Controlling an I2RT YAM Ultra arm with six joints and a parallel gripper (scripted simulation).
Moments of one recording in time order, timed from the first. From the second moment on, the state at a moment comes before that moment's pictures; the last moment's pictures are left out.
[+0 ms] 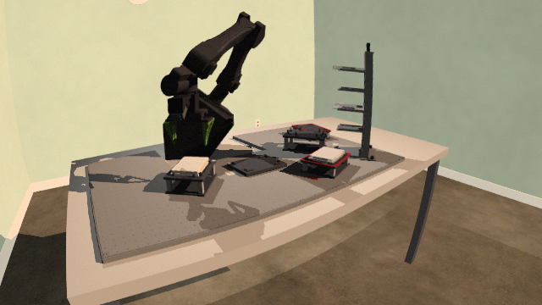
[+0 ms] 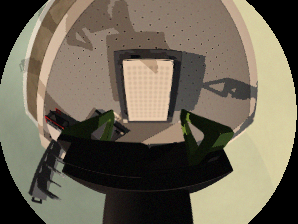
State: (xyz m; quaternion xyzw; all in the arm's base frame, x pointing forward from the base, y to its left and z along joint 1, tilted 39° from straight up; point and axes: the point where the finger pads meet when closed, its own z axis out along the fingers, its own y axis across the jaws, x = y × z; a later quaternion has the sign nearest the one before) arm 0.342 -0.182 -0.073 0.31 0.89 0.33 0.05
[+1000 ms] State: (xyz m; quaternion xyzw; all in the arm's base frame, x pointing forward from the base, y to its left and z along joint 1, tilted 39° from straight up) arm 0.342 -0.172 -0.083 0.31 0.89 0.33 0.04
